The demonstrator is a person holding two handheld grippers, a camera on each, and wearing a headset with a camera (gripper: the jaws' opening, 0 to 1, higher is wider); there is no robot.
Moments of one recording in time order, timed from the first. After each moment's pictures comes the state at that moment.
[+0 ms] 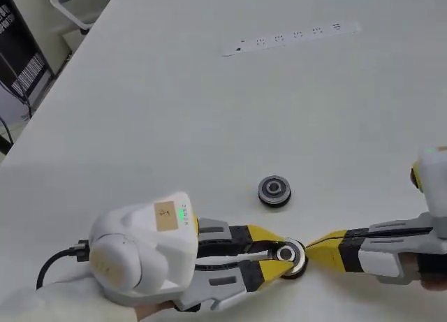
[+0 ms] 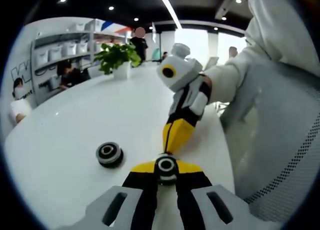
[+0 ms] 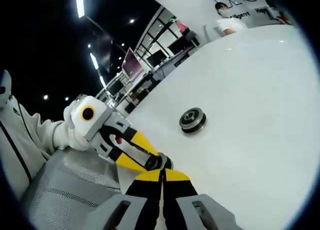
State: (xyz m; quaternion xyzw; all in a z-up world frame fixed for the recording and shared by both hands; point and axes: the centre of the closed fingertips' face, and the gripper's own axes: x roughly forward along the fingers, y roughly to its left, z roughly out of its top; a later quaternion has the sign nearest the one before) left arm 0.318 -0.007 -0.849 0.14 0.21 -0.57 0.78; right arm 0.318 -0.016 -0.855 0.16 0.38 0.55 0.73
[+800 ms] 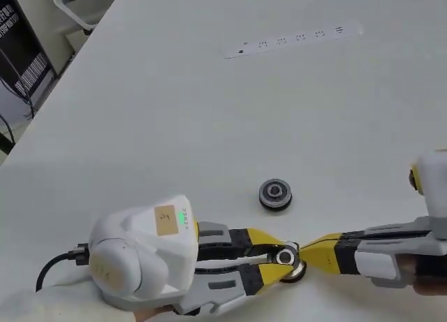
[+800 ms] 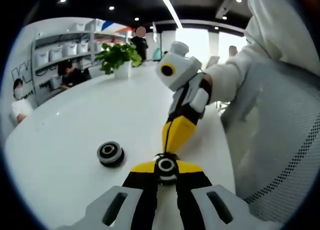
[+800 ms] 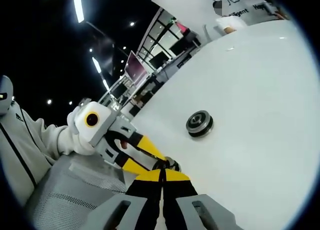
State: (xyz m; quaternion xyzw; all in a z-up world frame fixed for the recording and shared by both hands) left arm 0.319 -0.007 -0.848 0.14 0.21 -0.56 0.79; right arm 0.316 -0.005 -0.843 0.17 0.38 0.56 0.72
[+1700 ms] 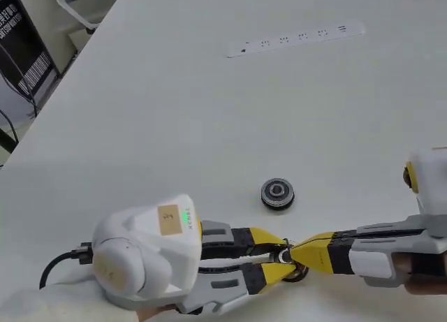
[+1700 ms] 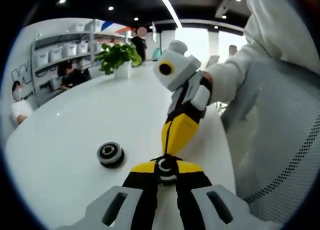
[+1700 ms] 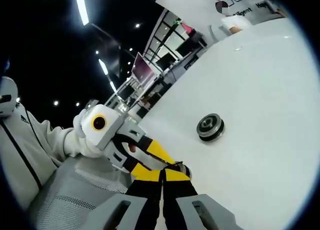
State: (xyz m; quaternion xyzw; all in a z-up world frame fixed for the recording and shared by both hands) left arm 0.319 -0.007 -0.848 0.15 0.21 -0.56 0.79; right arm 0.312 0.002 -0.834 0.19 0.37 0.58 0.70
